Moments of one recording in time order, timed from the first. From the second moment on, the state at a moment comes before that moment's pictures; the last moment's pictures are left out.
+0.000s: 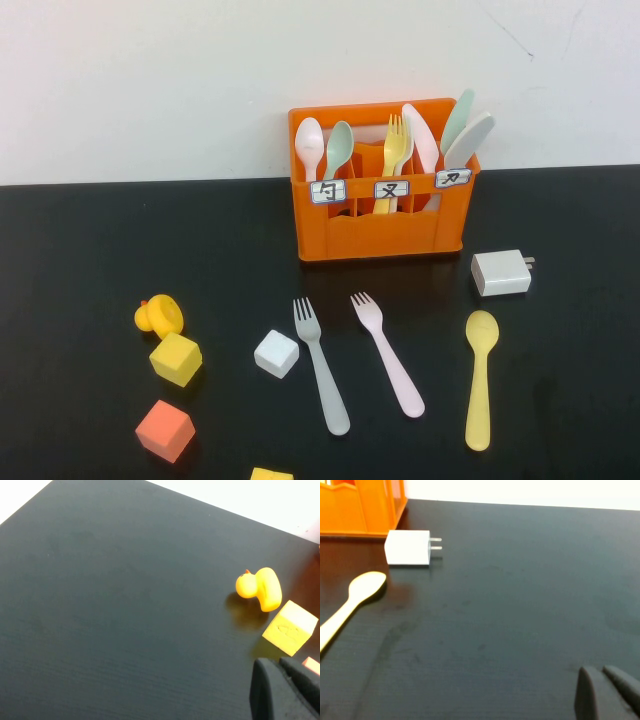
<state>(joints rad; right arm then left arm) 0.03 -0.01 0.02 0.00 0.41 -0.06 0.05 -0.01 0.01 -0.06 0.38 -0.32</state>
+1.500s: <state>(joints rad) 0.03 -0.01 0.03 -0.21 -0.17 -0.08 0.05 -0.01 0.02 -0.06 -0.14 -0.32</state>
